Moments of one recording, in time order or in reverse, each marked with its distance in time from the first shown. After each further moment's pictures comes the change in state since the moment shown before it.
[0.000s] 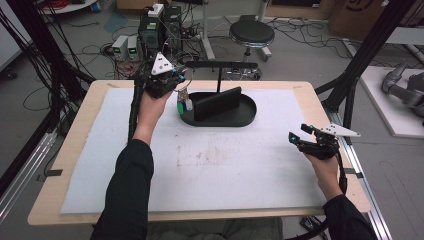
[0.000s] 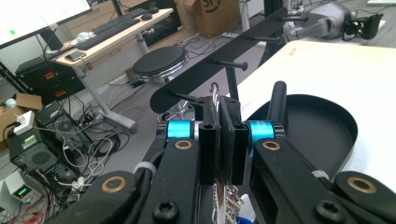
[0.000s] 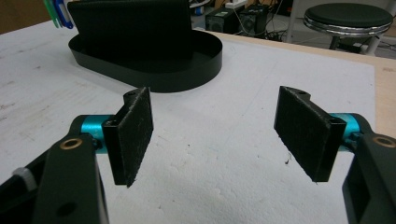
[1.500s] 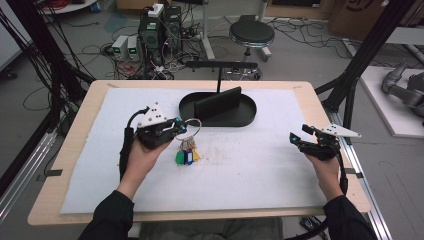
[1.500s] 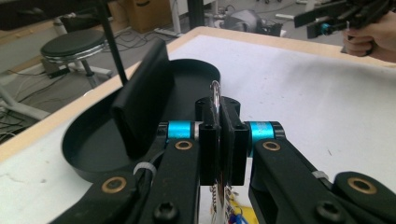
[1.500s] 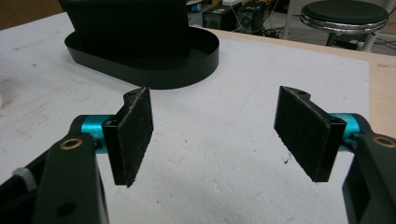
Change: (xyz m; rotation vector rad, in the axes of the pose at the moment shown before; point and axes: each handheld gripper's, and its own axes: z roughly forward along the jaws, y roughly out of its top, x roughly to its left) left arm -0.079 -0.058 -0.077 -0.038 -0.270 -0.101; right arm -0.001 -0.001 -0.003 0.010 -0.011 0.001
